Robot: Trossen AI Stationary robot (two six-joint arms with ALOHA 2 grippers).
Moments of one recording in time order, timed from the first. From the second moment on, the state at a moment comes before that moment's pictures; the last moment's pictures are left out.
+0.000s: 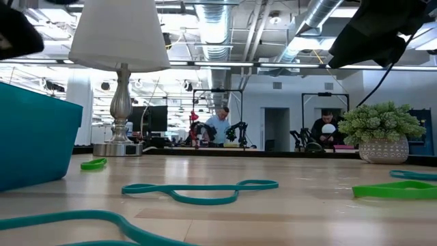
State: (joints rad) left arm -0.78 1.51 0.95 -0.45 -0.15 -0.98; right arm 0.62 1.27 0.76 -0.35 0.63 0.83
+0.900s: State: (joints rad) left arm -0.67 1.57 0.95 -0.20 -0.20 -0.71; right arm 0.51 1.39 0.76 -0.09 0.36 0.51
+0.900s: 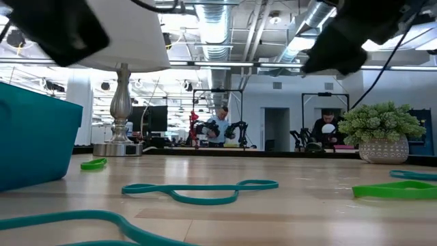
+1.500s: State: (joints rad) left arm -0.46 1.71 0.95 0.03 -0.14 -0.50; right arm 0.51 1.60 0.90 -0.41 0.14 0.81
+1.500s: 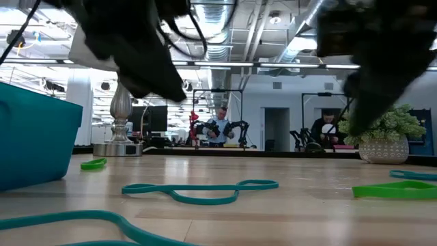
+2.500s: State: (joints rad) left arm -0.45 2.00 1.20 -0.08 -0.03 -0.35; right arm 0.60 1.59 0.90 -0.81 0.03 1.11
